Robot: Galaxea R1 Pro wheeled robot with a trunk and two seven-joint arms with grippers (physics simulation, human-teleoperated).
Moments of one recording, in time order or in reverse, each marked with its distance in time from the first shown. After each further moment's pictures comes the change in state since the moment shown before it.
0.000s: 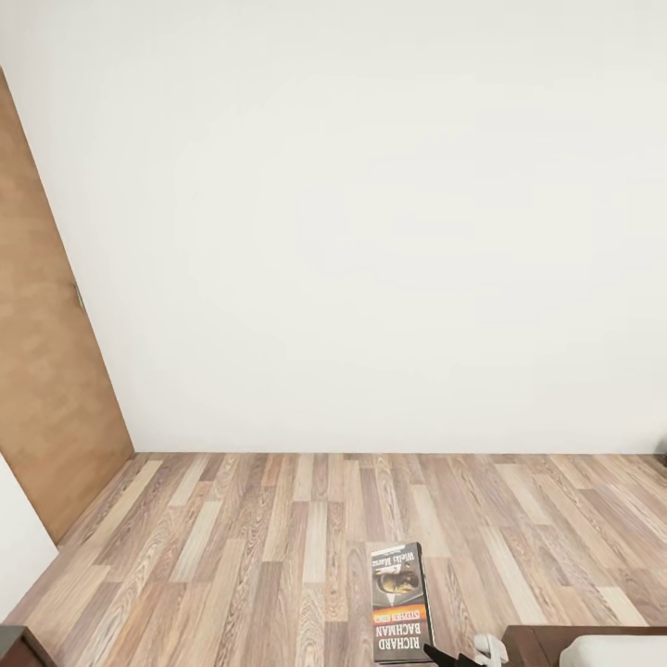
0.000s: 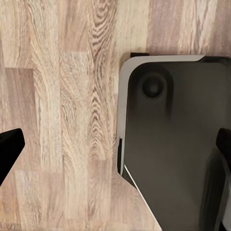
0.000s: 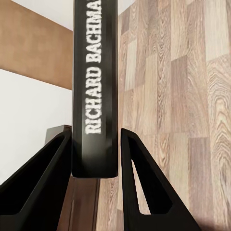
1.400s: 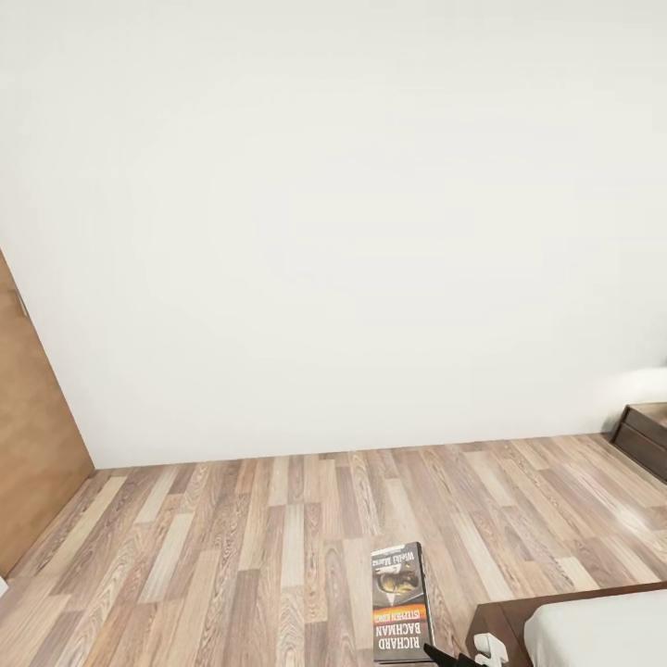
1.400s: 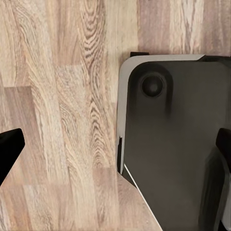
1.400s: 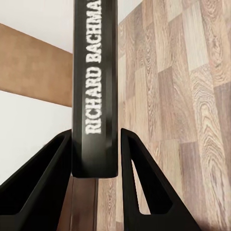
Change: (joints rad) left arm 0.000 0.000 0.000 0.000 0.001 0.001 -0.002; right arm 0.000 0.000 0.000 0.000 -0.001 0.001 0.002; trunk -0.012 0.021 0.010
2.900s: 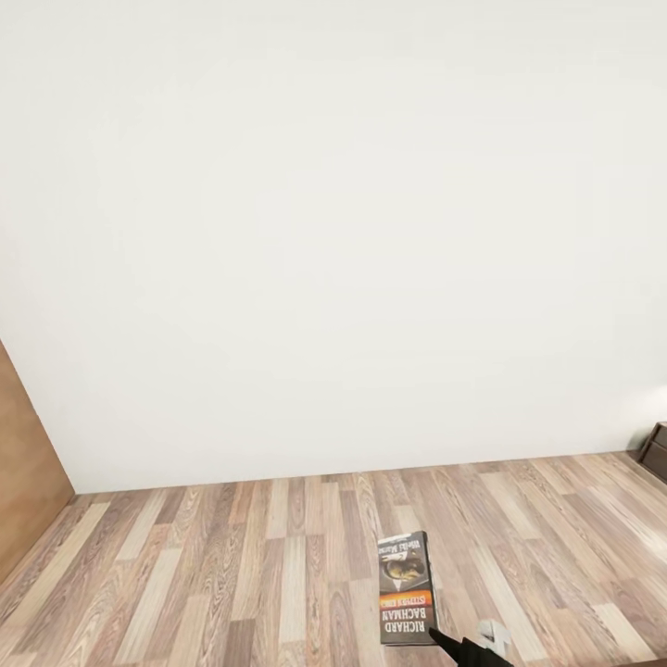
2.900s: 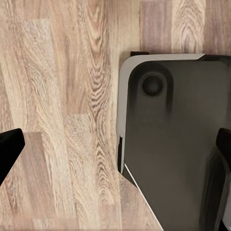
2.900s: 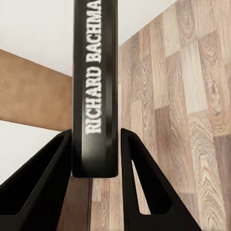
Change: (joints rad) left arm 0.000 -0.001 -0.001 0.001 -0.002 0.000 0.002; right arm -0.024 -0.012 -0.013 -0.013 0.004 0.000 -0.013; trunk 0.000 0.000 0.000
